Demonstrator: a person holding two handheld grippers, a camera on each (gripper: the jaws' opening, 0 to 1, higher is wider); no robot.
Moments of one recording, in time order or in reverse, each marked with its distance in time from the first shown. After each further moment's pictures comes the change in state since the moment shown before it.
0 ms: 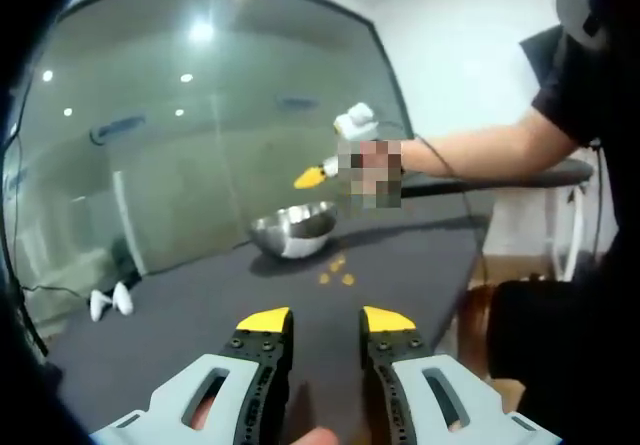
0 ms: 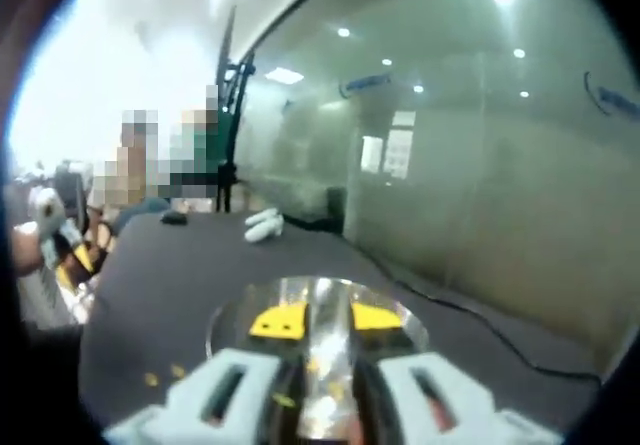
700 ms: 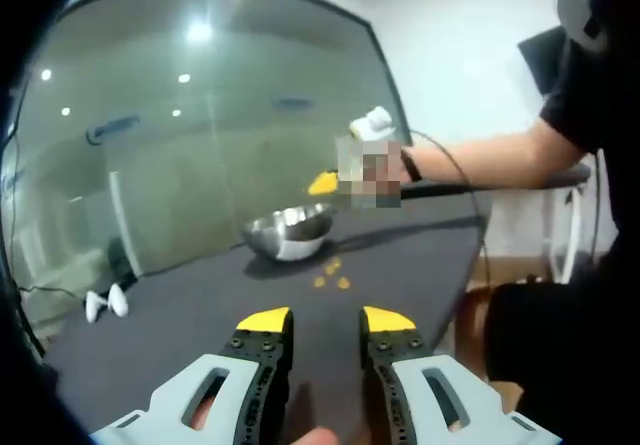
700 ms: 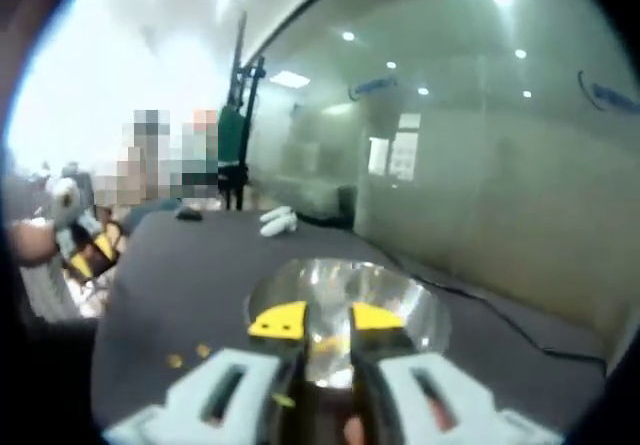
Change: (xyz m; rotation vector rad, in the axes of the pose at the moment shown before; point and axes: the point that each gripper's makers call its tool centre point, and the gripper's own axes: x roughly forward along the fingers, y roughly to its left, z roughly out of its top) left arm 0.006 -0.004 0.002 -0.001 -0.004 -0.016; right arm -0.041 0.029 -0.021 -0.001 -0.020 0.031
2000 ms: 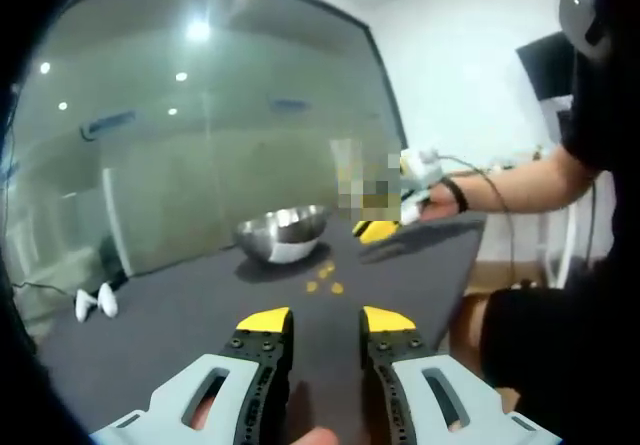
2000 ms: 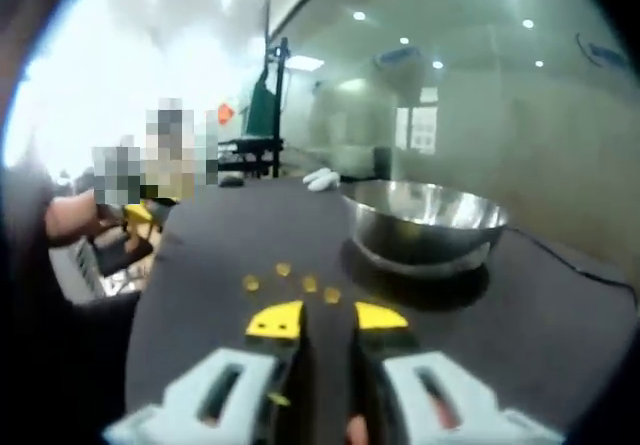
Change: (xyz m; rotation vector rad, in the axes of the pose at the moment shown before) left arm 0.009 -0.004 0.000 -0.019 -0.014 -0.028; right arm -0.032 0.070 -0.086 0.068 0.089 0.114
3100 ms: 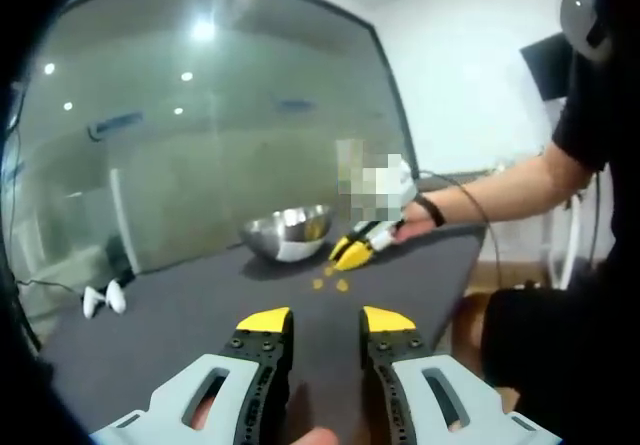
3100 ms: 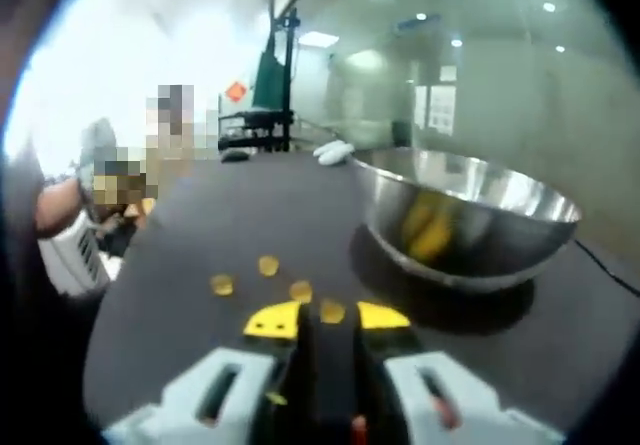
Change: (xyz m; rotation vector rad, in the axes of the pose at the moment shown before) left arm -0.012 0.004 0.001 -0.004 0.004 0.031; right arm 0.059 0.007 -0.015 -0.016 0.101 0.074
